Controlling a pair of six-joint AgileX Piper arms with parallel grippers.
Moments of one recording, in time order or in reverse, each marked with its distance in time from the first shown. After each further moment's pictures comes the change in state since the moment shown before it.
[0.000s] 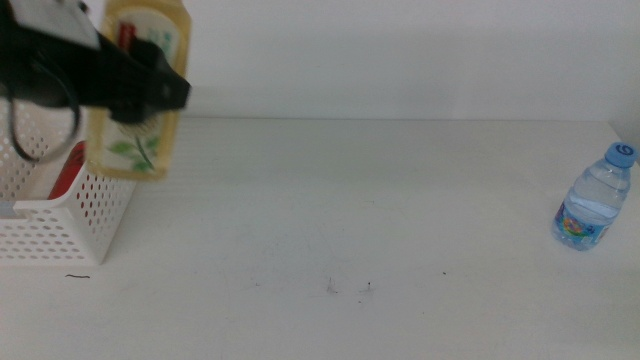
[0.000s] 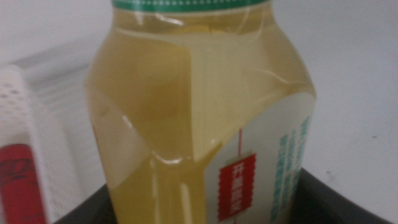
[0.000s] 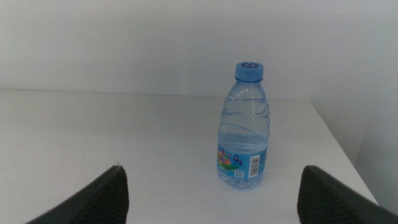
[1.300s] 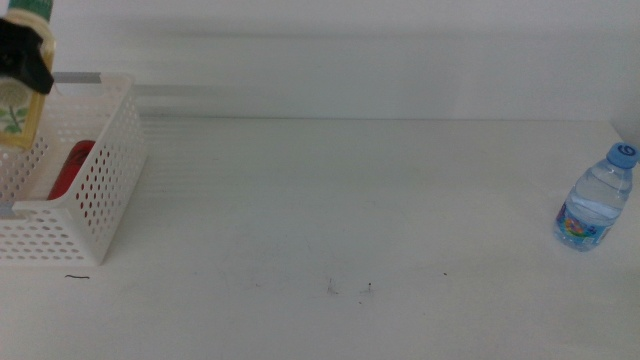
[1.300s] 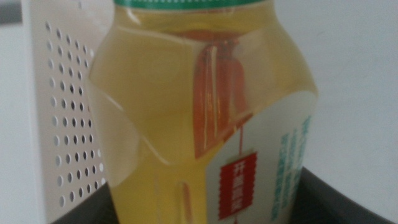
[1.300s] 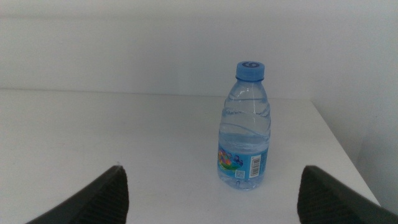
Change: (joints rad) left arm 0.583 0.684 -0.616 -0.112 0.387 0.289; right arm 0.000 0.000 0.000 0.000 0.000 0.000
